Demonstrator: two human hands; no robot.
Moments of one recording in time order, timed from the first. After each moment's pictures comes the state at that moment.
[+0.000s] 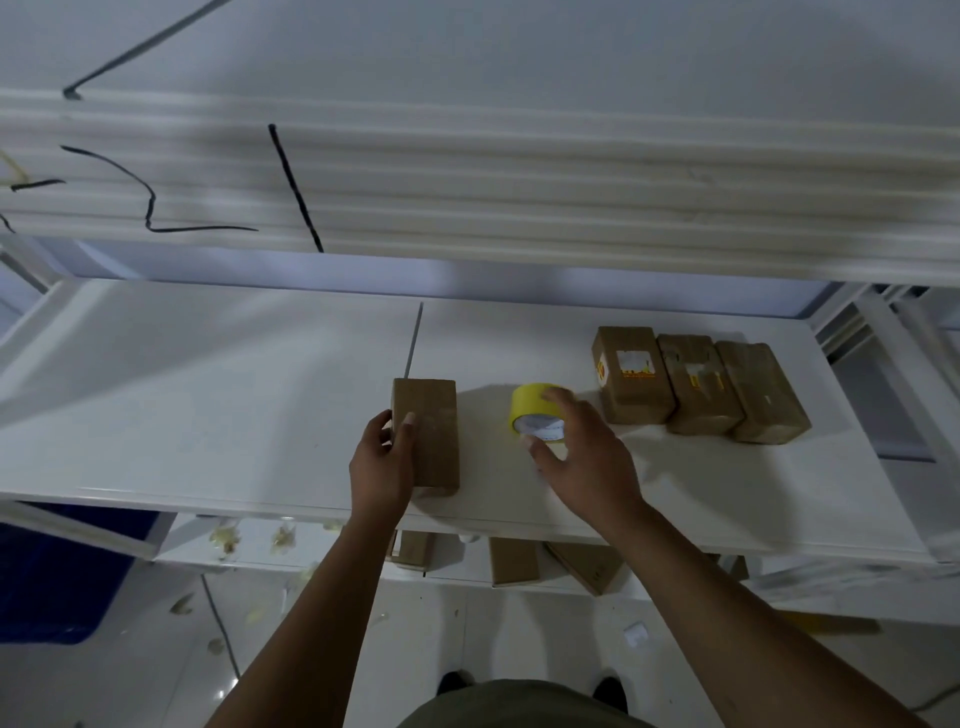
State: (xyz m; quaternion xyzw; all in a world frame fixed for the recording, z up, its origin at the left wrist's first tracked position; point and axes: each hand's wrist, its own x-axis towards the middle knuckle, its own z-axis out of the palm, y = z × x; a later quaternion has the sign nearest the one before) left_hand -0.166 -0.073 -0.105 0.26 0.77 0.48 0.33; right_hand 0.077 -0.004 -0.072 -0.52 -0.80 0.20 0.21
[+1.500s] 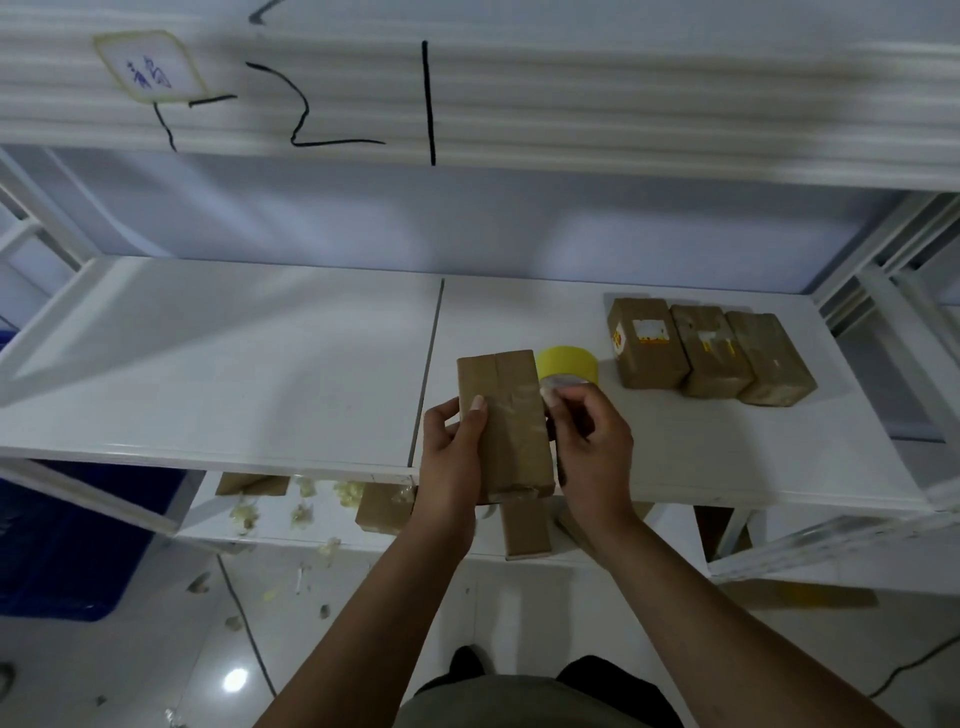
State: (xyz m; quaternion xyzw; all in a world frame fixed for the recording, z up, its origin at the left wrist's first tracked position) left_hand -0.097 -0.145 -0.022 0.14 0.60 0.59 0.52; right_hand 0.030 -0.089 -0.039 -0.53 -0.61 0.34 0.49
